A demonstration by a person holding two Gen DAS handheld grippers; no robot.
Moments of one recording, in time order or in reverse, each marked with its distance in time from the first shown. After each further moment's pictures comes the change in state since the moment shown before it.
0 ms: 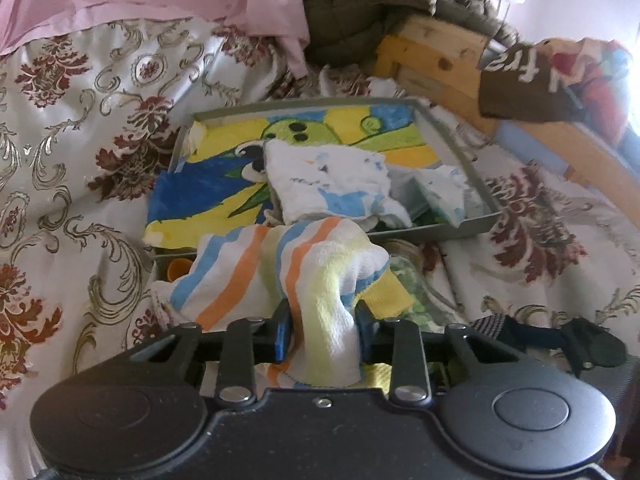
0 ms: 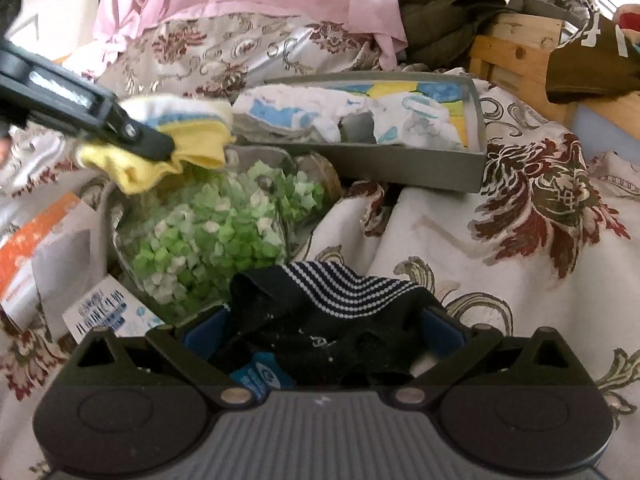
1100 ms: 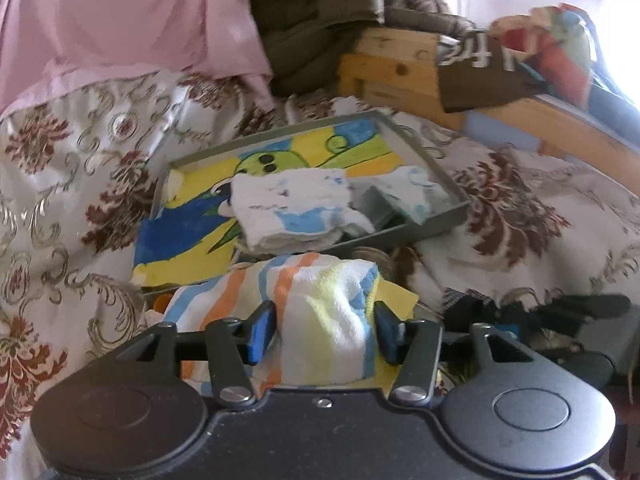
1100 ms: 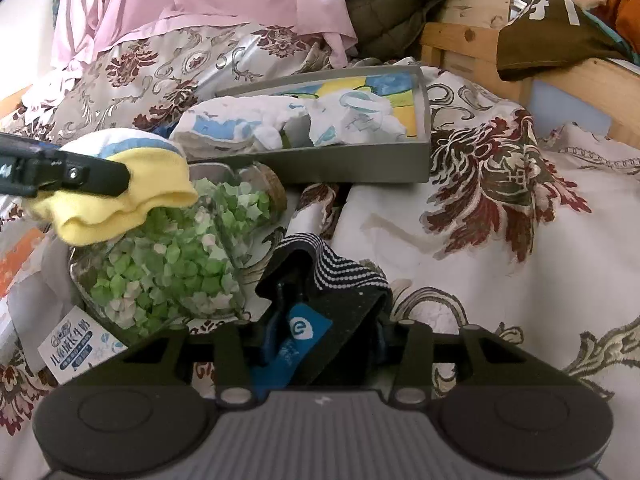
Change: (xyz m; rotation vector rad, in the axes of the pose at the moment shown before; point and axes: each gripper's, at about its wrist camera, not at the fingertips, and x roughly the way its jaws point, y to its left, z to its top) left arm -0.004 -0.039 -0.008 0.149 -0.069 0.052; right arm 0.001 -0.023 0.004 0.135 -0.014 -0.060
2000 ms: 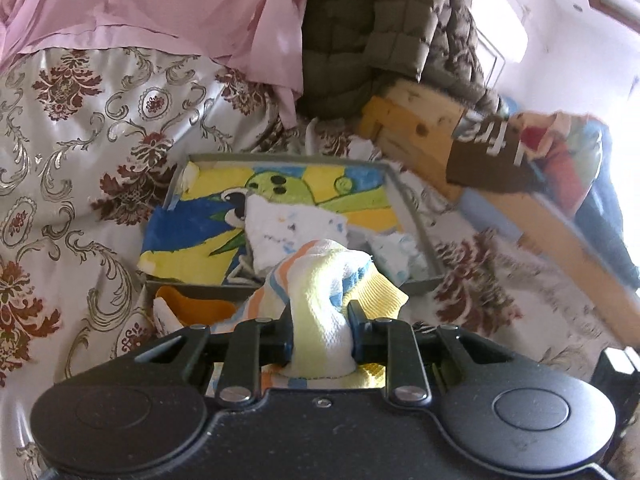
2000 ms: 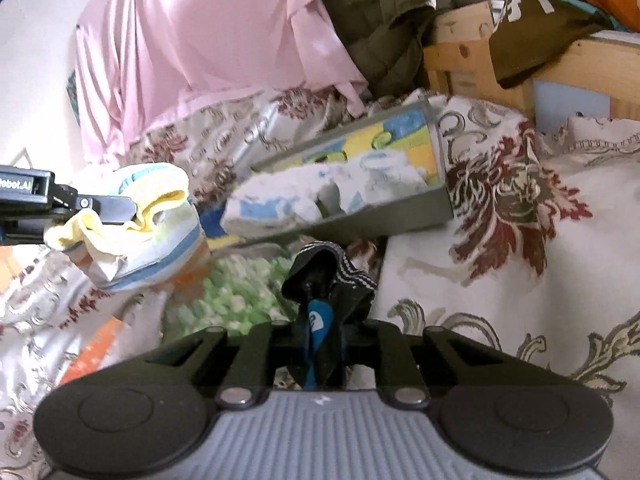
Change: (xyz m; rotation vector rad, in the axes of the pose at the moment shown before) left arm -0.051 0.030 0.028 -0.276 -0.045 -0.104; right arm -0.034 -0.017 0.011 0.204 -0.146 0.214
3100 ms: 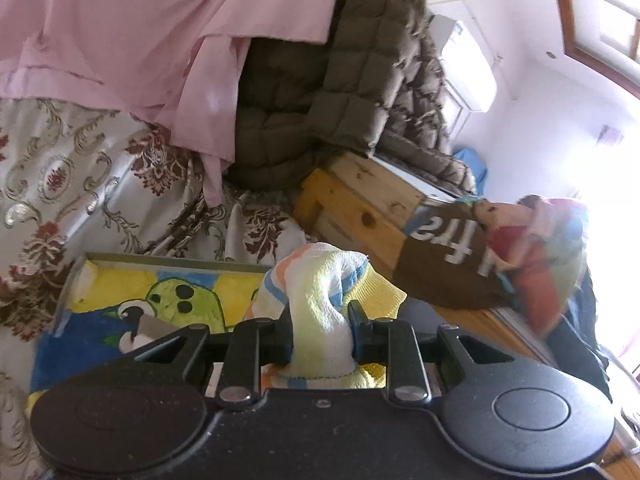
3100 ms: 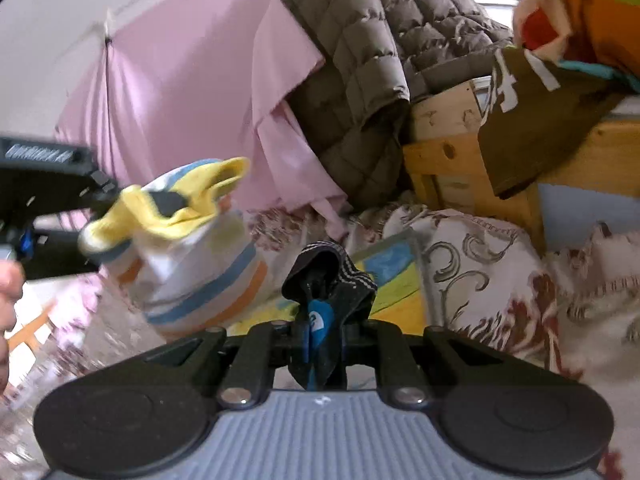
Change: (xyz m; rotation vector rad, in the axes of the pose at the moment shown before) left arm 0.101 -0.059 0.126 -0.040 -0.116 -0.143; right arm 0.058 -0.047 0.101 0.082 -0.283 -0.012
